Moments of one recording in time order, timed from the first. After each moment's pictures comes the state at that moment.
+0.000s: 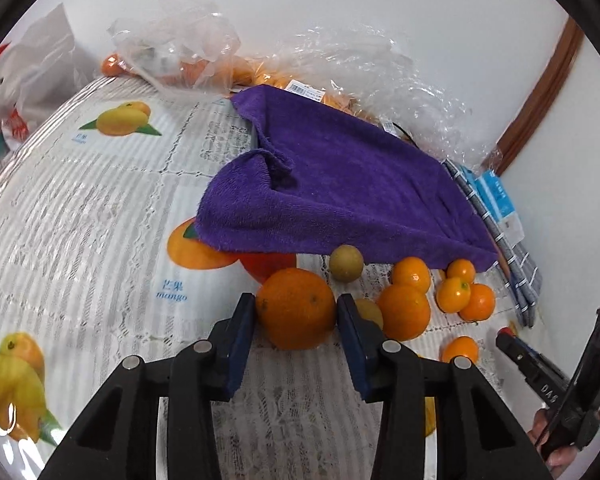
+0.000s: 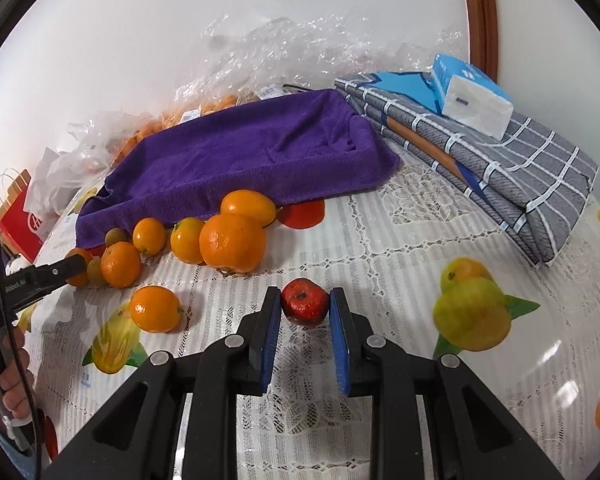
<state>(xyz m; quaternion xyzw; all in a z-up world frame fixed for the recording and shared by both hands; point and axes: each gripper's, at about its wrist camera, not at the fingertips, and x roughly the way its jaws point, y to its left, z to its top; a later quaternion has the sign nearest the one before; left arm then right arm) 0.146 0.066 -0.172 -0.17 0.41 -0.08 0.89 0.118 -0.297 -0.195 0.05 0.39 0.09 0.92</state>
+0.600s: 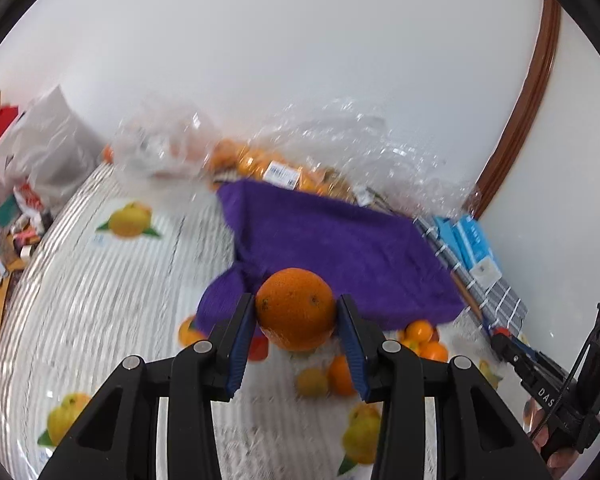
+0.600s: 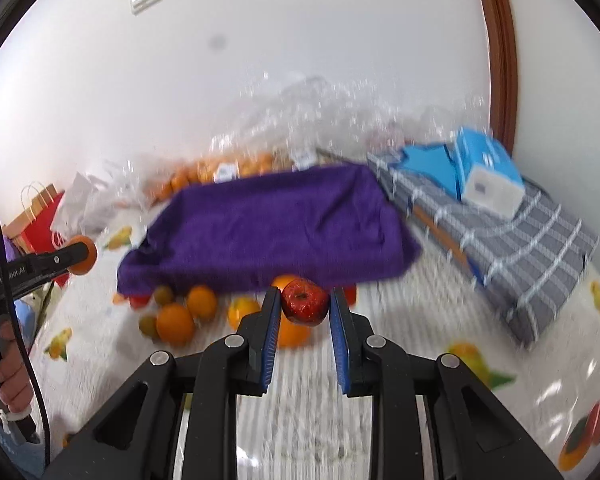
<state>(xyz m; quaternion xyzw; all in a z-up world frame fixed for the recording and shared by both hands) 0.146 0.058 -0.088 -0.14 0.33 -0.07 0.93 0.125 -0.285 -0.124 0.04 0.32 0.12 0.94</state>
